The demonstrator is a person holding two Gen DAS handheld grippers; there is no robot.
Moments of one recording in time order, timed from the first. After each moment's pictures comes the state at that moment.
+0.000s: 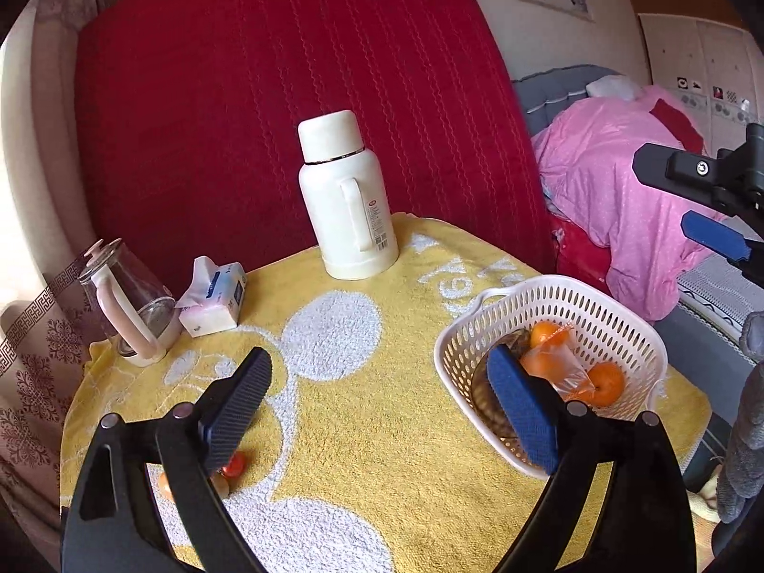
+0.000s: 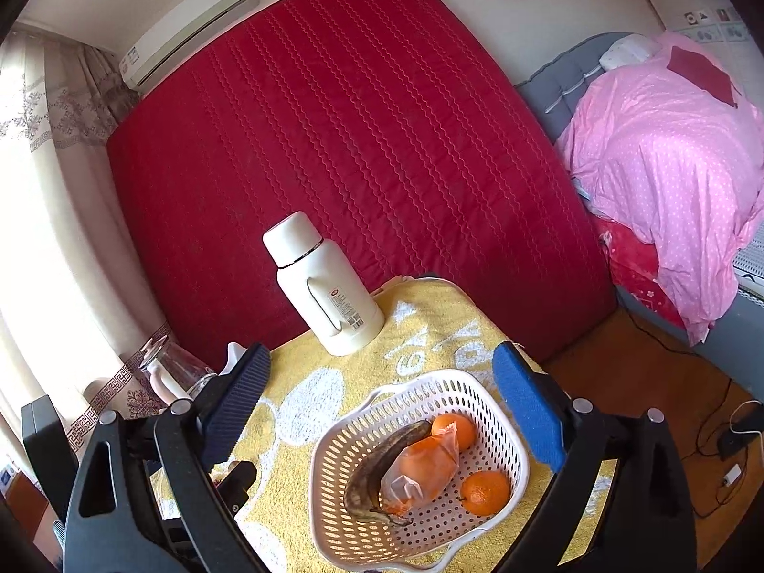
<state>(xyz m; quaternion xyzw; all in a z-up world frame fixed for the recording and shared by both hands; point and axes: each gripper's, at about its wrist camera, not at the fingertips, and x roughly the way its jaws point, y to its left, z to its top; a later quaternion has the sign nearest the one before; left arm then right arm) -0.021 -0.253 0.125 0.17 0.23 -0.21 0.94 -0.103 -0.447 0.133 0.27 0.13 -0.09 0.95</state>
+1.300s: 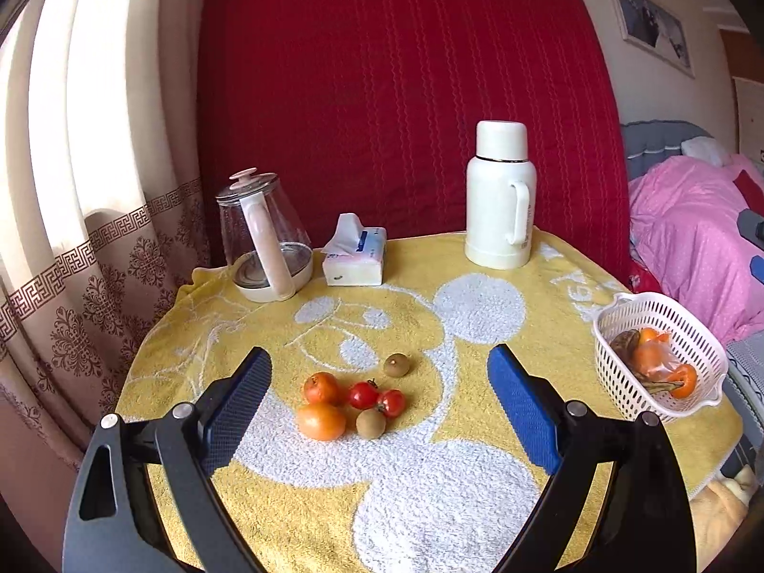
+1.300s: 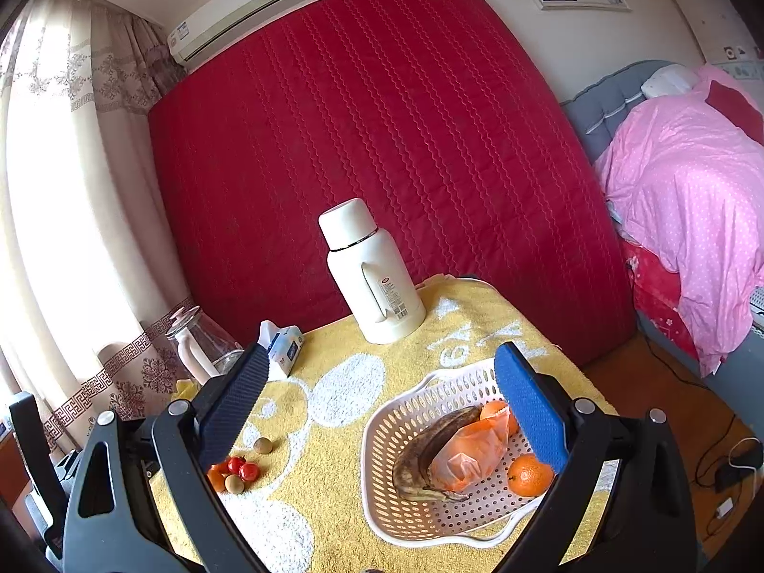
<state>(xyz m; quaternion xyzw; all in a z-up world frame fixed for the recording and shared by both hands) -0.033 -0.098 0.139 0.07 0.23 -0.08 0.97 -0.112 -0.394 0.145 0.22 0.13 -0.04 0.97</state>
